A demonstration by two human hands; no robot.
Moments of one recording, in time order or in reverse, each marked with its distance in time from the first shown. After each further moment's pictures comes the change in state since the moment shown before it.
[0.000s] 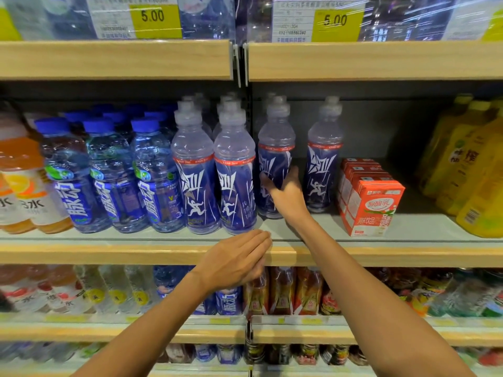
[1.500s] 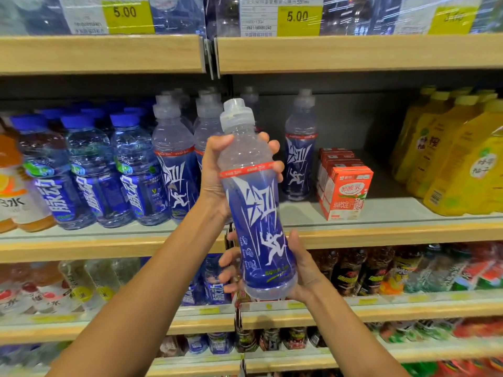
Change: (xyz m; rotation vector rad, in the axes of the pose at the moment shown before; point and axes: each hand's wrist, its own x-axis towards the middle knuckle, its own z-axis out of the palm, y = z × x) left_hand 0.117 -0.017 -0.089 -2.593 0.306 -0.571; right_hand -0.143 -0.011 -0.043 1.050 -1.057 0.354
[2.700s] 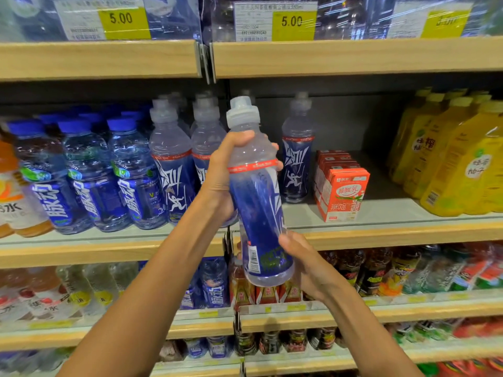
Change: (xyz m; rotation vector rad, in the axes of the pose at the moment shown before) left_hand 0.003 0.002 0.023 0.423 0.516 0.162; right_hand -0.026 -0.026 0.015 -0.376 0.511 -0.098
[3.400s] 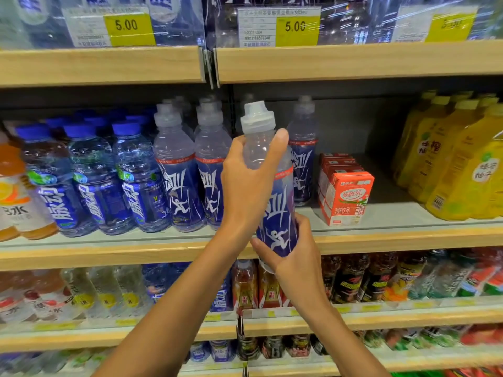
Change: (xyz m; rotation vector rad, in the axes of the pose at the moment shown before) left_hand -0.015 -0.016 0.023 0.601 0.290 0.438; right_hand 0.008 0.016 0.026 -0.499 0.593 -0.355
